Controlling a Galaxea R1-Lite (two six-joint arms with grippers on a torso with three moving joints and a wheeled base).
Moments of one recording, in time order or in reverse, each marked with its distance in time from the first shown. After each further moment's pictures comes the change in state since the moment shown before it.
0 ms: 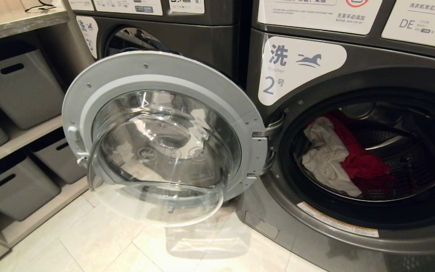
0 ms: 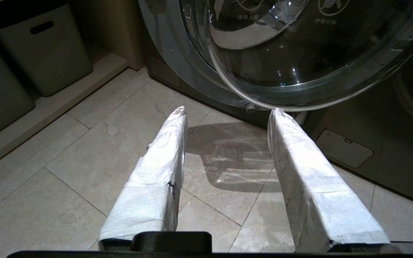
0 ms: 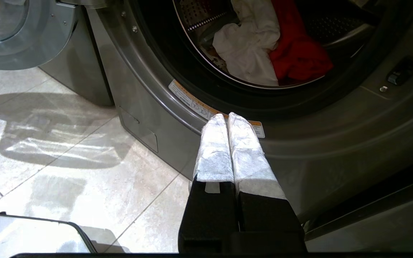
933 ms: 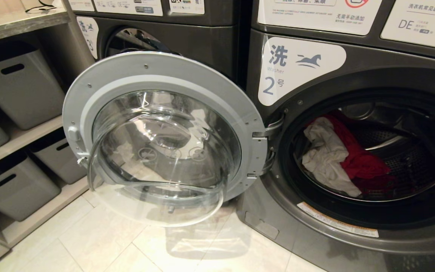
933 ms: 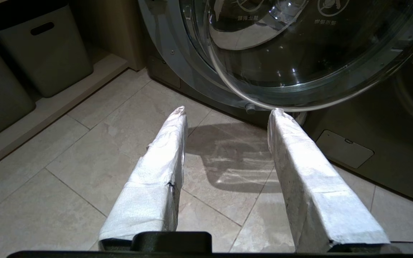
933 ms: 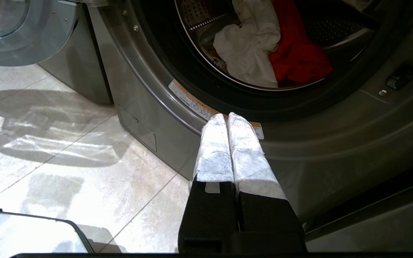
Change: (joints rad) left arm 0.000 0.000 0.000 -0.001 -0.001 0.002; right arm 0.000 0.000 0.000 0.000 0.004 -0.021
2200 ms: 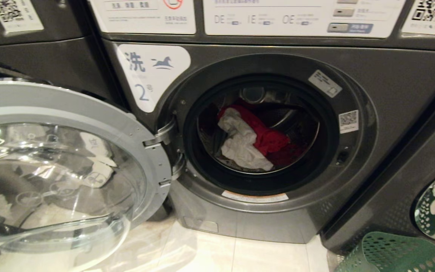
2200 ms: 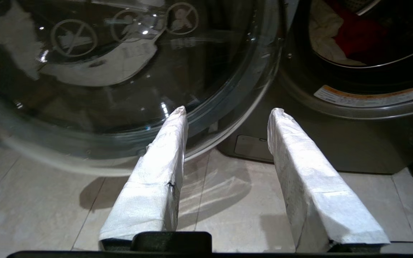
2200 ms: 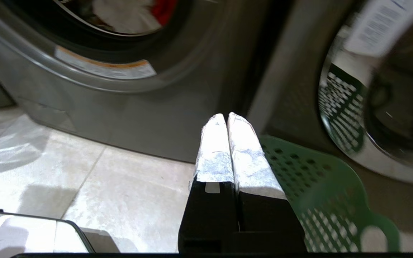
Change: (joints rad) left arm 0.000 0.000 0.000 -0.002 0.000 0.004; right arm 0.000 0.000 0.000 0.000 -0.002 0.005
